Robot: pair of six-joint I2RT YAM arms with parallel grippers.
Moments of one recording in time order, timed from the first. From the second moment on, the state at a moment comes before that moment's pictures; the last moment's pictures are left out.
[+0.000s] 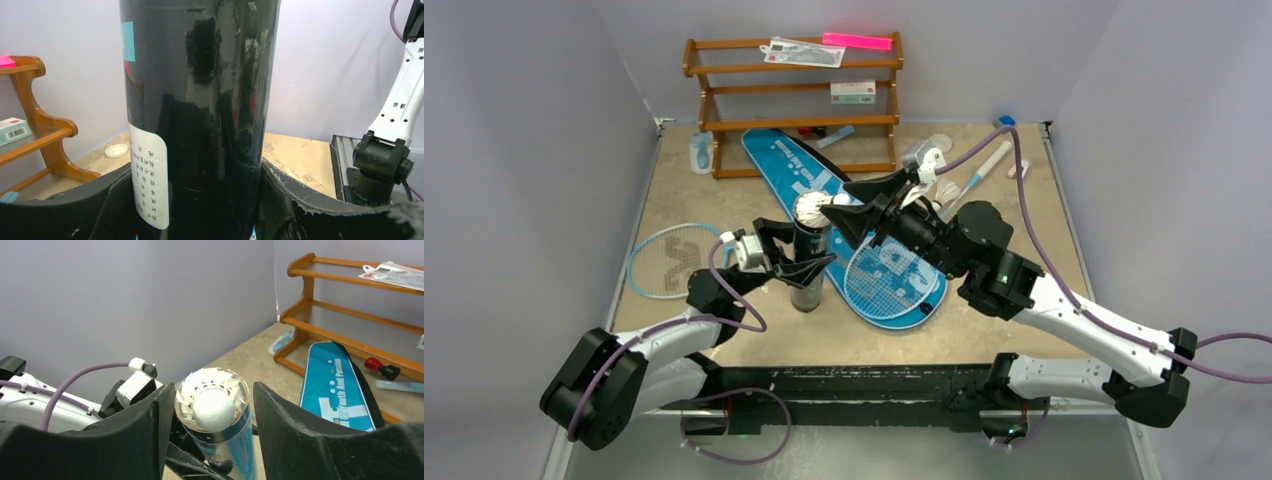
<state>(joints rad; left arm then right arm) -0.53 1.11 0.25 1.40 0.57 -0.27 1.05 1.07 1.17 0.09 0.09 0.22</state>
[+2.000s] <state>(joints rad) -0.53 0.67 0.38 0.57 0.43 -0.15 1.05 1.31 1.63 -0.42 -0.05 0.17</state>
